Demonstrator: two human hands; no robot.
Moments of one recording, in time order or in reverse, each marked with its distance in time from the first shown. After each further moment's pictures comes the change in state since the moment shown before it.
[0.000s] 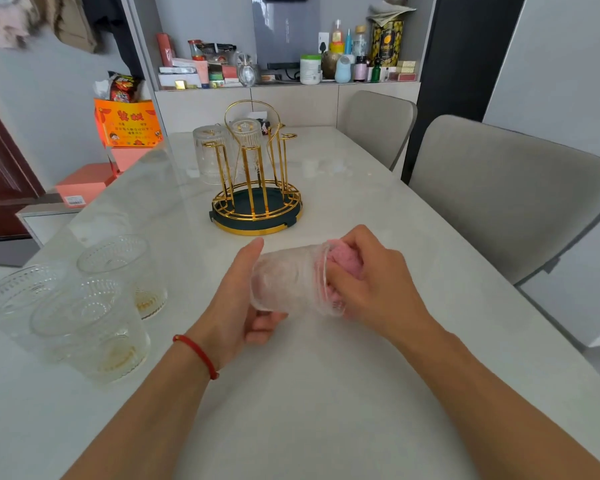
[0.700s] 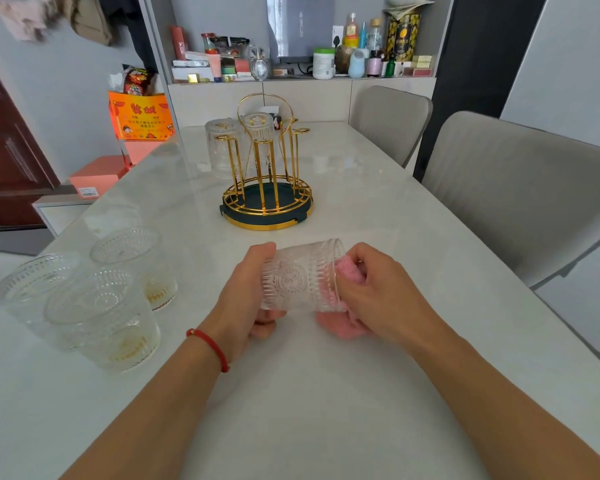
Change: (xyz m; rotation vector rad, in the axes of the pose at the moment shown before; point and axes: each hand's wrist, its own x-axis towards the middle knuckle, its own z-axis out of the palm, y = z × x) left_hand 0.003 -0.004 0.004 0.004 0.182 0.035; right_hand -0.005 -0.004 0.005 0.148 -0.181 0.225
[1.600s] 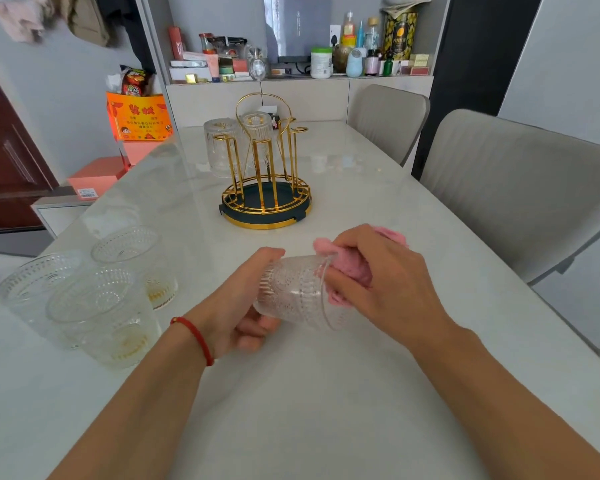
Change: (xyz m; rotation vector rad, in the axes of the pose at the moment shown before) left_hand -0.002 0.006 -0.018 0.181 -0.299 -0.113; right_hand -0.002 0.005 -0.008 -0.446 0.292 -0.660
